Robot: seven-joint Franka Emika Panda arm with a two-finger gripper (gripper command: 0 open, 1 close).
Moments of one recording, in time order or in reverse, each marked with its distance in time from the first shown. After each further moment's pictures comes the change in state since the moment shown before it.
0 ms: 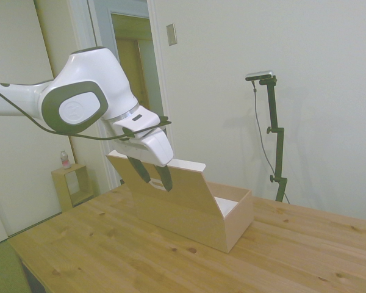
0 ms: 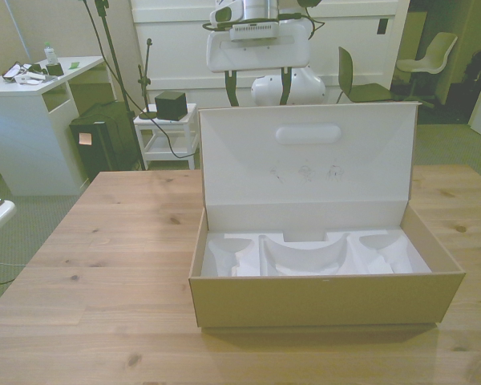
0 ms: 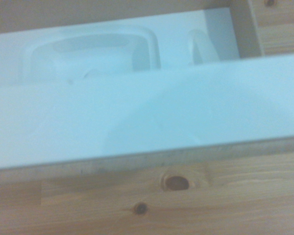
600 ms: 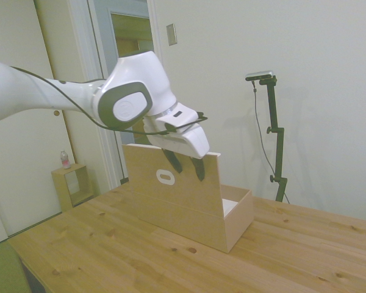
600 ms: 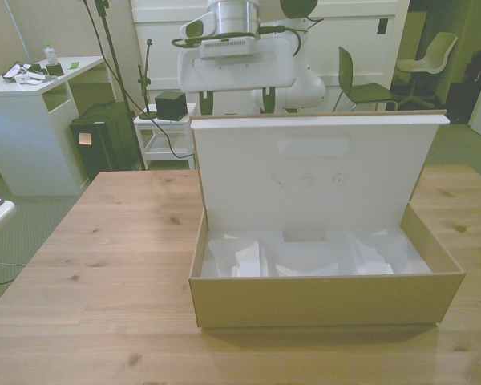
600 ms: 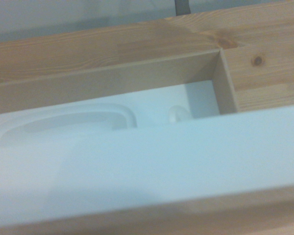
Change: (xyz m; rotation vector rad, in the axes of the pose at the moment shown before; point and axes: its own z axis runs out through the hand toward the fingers) arm 0.094 -0.044 0.055 0.017 0.011 0.055
